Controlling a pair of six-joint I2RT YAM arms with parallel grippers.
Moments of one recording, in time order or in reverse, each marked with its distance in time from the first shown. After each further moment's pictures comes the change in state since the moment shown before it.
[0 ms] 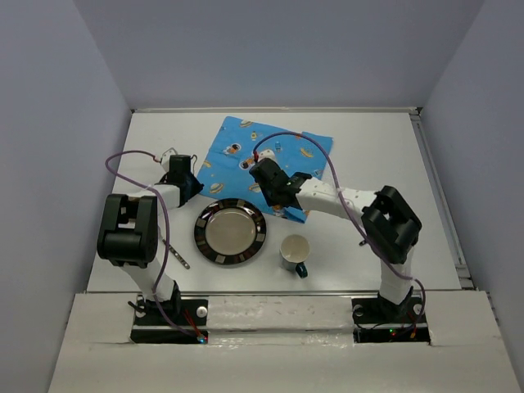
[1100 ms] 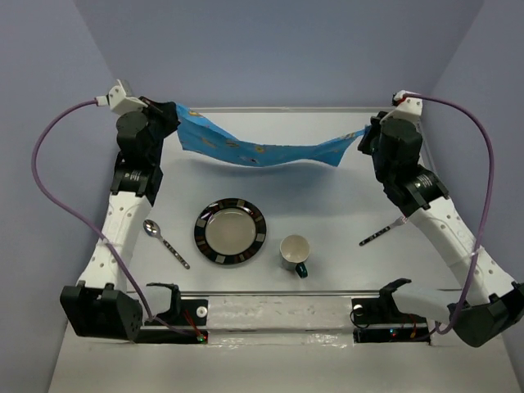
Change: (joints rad) left arm 0.001 -0.475 0.336 -0.034 0.035 0.000; right arm -0.431 -0.799 -0.169 0.106 0.137 0.028
